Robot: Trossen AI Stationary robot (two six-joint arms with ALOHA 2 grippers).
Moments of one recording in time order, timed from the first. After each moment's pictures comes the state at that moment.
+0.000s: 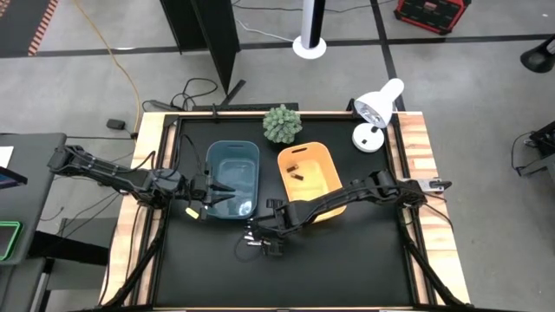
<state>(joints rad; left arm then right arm) -0.21 0.71 0.33 0.28 -0.24 -0.04 0.26 2.25 1.80 -0.70 0.17 0.20</state>
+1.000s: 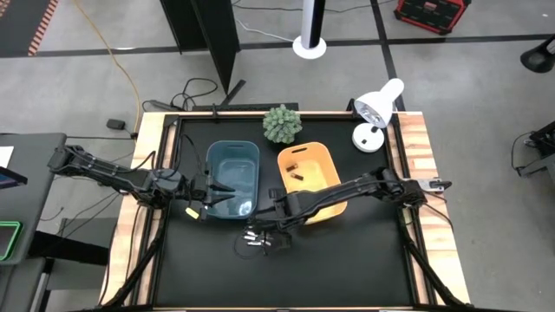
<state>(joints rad) -0.21 0.71 0.33 0.27 -0.24 -0.04 0.26 2.21 2.04 -1.11 0.24 0.11</state>
